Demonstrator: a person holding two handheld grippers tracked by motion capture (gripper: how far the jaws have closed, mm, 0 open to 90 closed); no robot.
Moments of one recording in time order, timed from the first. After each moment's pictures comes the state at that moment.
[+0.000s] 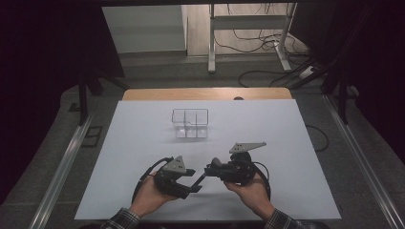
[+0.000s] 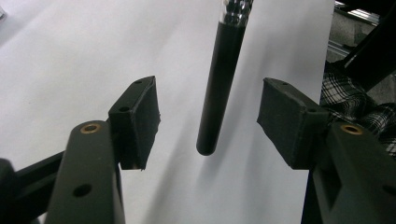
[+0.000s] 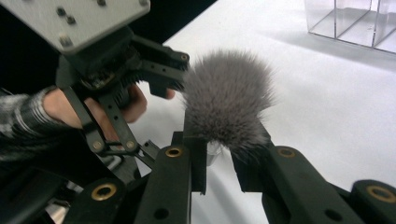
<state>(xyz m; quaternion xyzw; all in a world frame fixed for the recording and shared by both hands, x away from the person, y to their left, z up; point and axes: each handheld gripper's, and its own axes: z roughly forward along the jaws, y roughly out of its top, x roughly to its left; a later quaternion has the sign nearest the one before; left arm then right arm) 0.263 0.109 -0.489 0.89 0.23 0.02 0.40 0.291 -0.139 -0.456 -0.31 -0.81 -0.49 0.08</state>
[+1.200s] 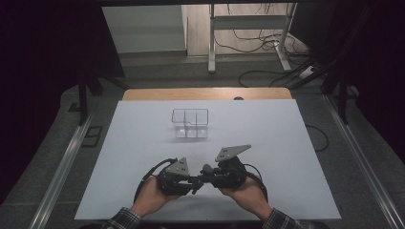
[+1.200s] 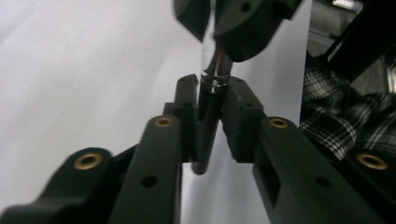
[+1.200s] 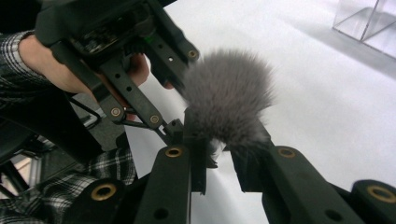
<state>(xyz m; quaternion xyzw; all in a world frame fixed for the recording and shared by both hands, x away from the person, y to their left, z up) 0.260 0.101 -0.483 0.90 0.18 0.02 0.39 0.279 -0.114 -0.449 -0.24 -0.87 -0.44 0.03</state>
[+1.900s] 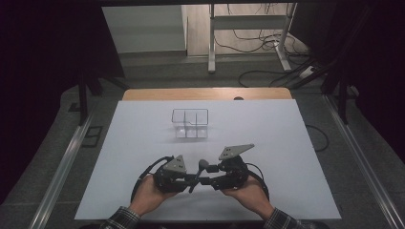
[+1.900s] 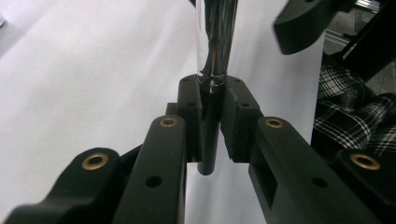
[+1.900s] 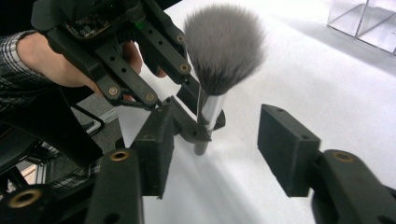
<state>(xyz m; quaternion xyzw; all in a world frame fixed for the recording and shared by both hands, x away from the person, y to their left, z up) 0.265 0.110 -0.483 0.90 0.22 0.02 0.39 0.286 -0.122 -0.458 -0.24 -0.86 -0.45 0.04</state>
